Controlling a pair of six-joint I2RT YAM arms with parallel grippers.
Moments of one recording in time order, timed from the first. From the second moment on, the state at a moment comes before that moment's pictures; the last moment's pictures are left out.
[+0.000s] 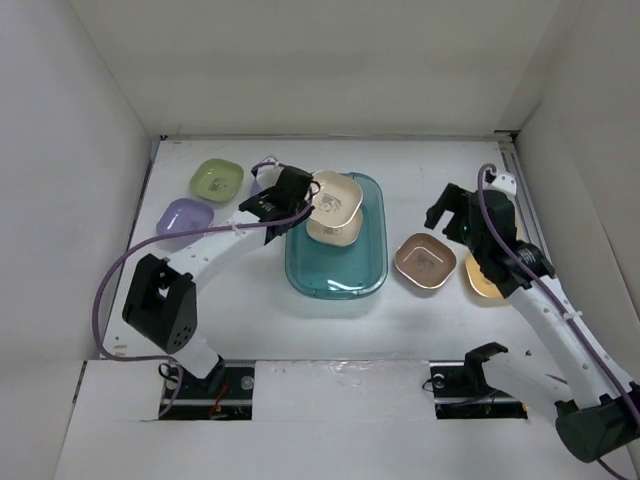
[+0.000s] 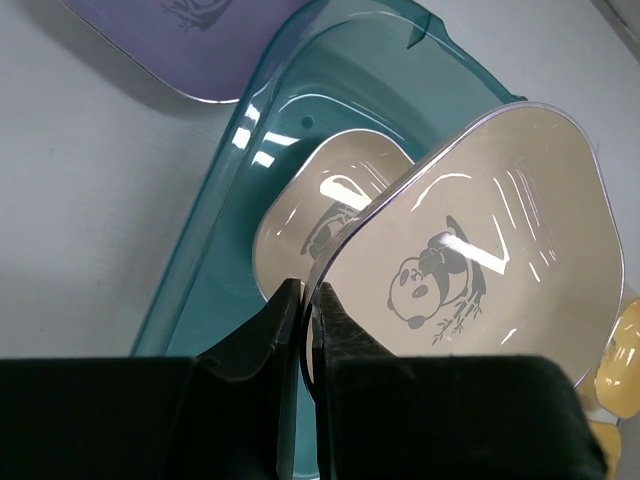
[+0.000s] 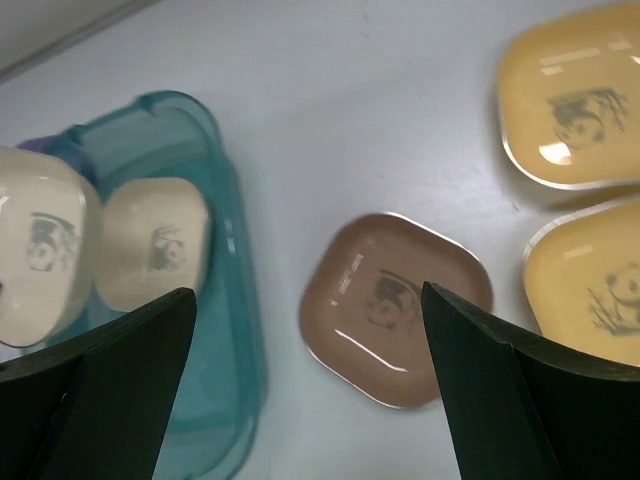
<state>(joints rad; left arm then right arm) -0.61 1.56 1.22 -0.45 -0.40 -1.04 0.38 0.96 1.01 -0.51 0.33 0.55</state>
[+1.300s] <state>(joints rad) -0.53 1.28 1.23 -0.39 -0.36 -0.94 0.13 1.30 0.62 -0.38 0.17 0.64</state>
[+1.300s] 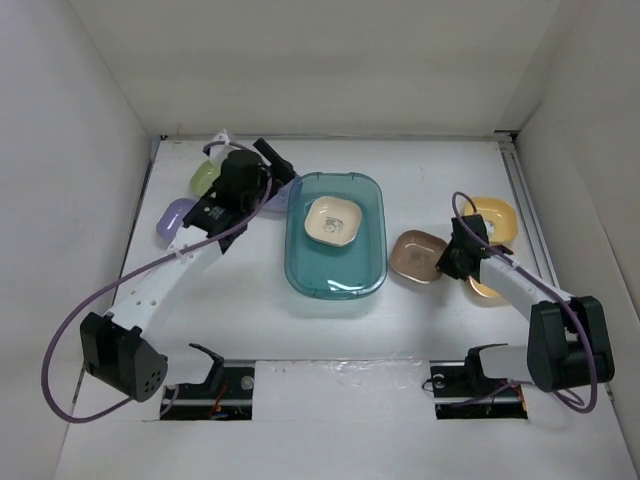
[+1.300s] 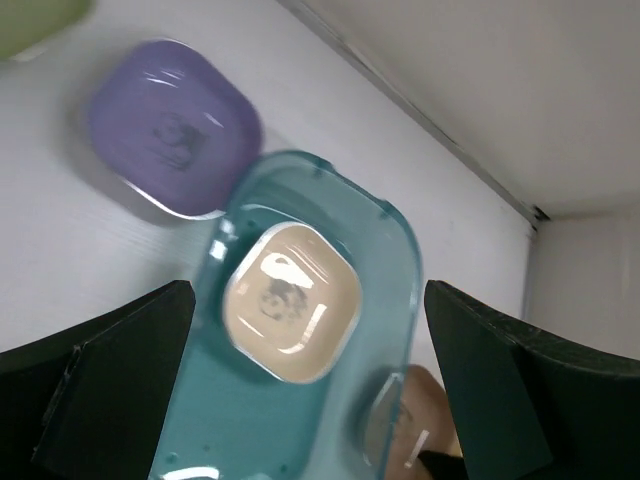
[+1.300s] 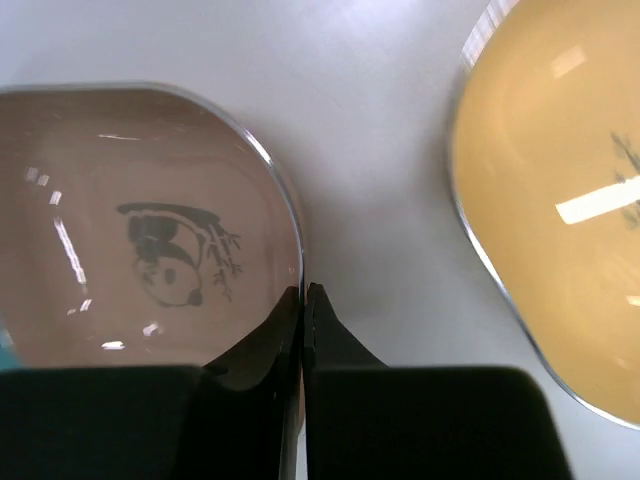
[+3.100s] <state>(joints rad) 0.19 1.37 0.86 -0.53 -0.41 -1.02 0.67 1.76 1.49 -0.38 0.22 0.70</state>
